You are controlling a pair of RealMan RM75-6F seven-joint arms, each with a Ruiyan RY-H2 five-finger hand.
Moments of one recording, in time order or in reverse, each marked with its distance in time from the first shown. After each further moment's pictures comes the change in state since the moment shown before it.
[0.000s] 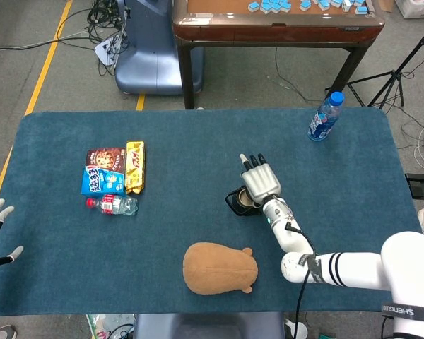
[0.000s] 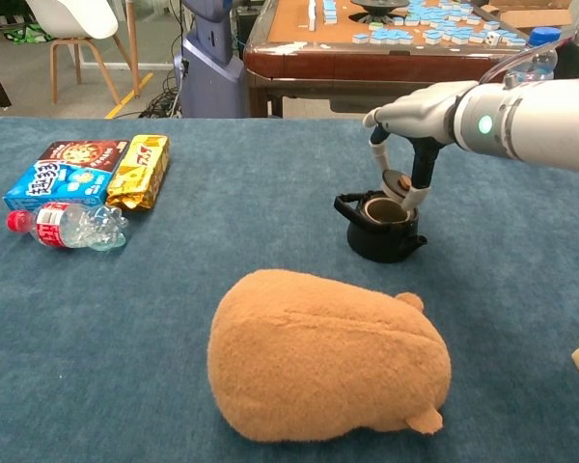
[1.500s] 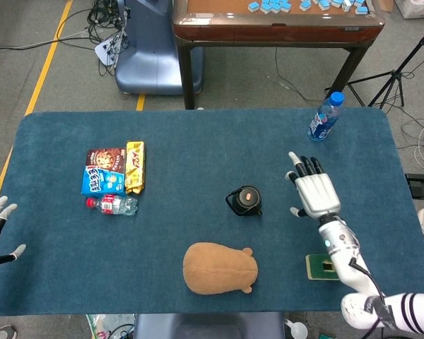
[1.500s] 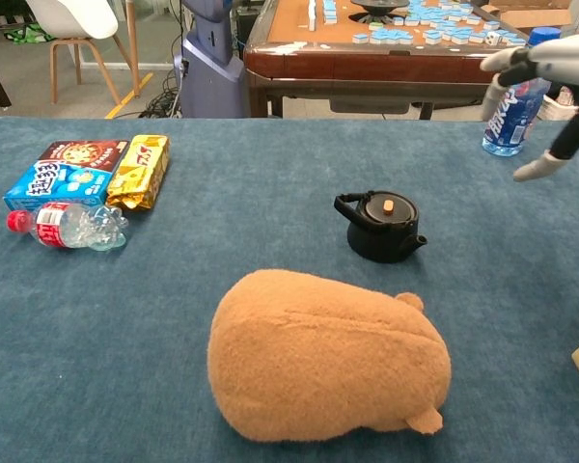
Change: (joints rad) left arm -0.005 0.059 -0.018 -0.140 -0.011 -0.007 0.112; right arm -0.364 0.290 -0.094 -0.337 -0.434 0.300 0.348
